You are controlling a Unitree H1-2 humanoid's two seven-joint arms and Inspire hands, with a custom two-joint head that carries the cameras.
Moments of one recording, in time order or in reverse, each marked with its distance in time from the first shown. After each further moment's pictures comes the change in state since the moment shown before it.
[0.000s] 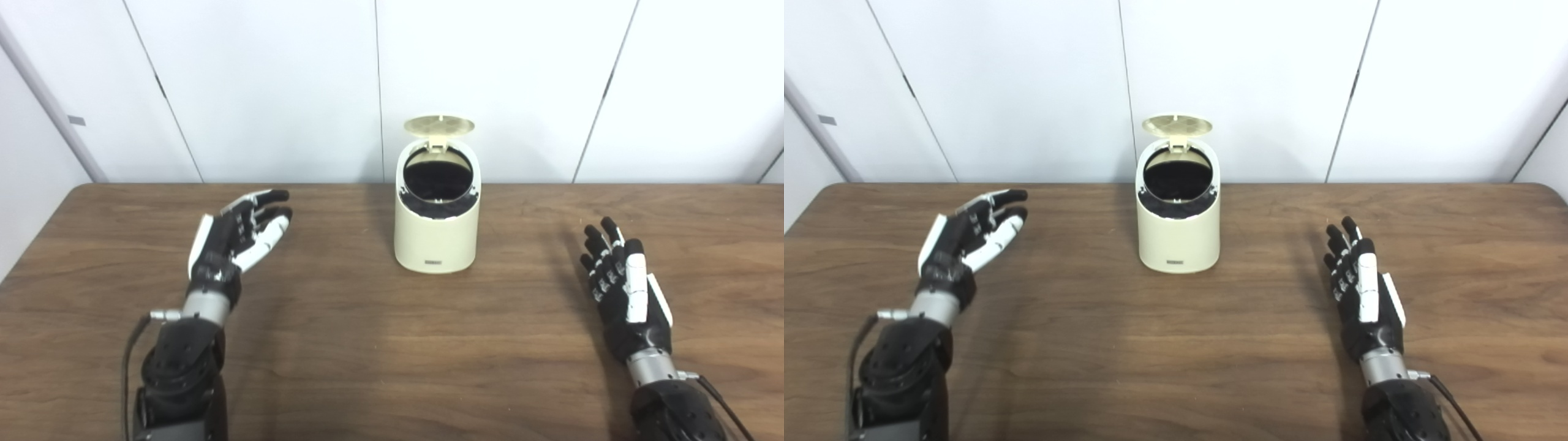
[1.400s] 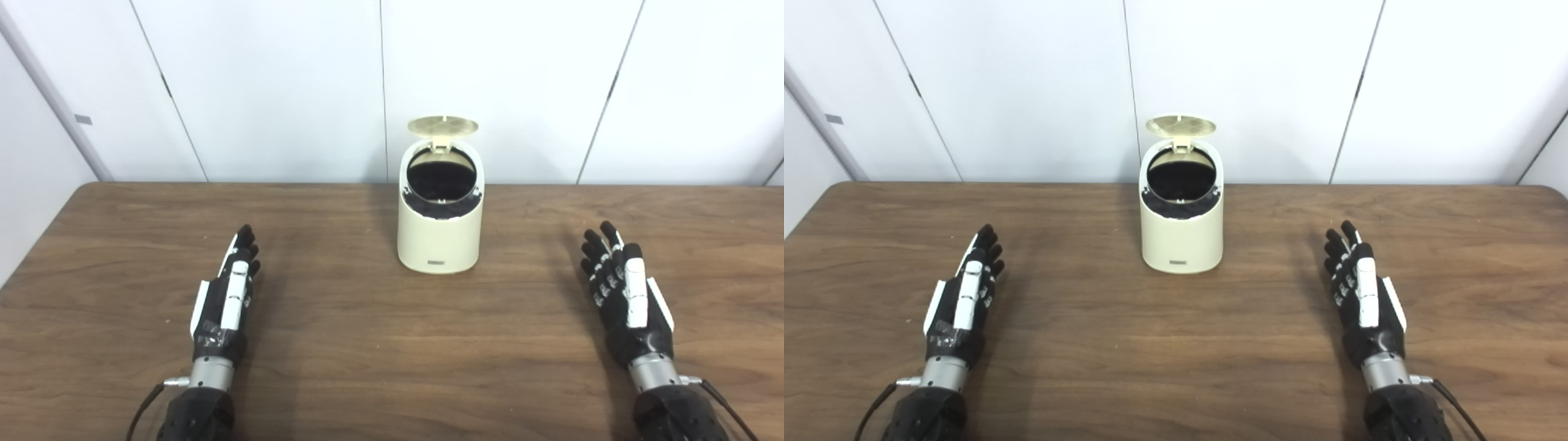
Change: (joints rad) left arm 0.134 0.025 -0.067 0.310 -0.205 -0.562 0.103; right arm 0.026 -0.003 0.012 -0.039 -0.029 0.015 -0.004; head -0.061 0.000
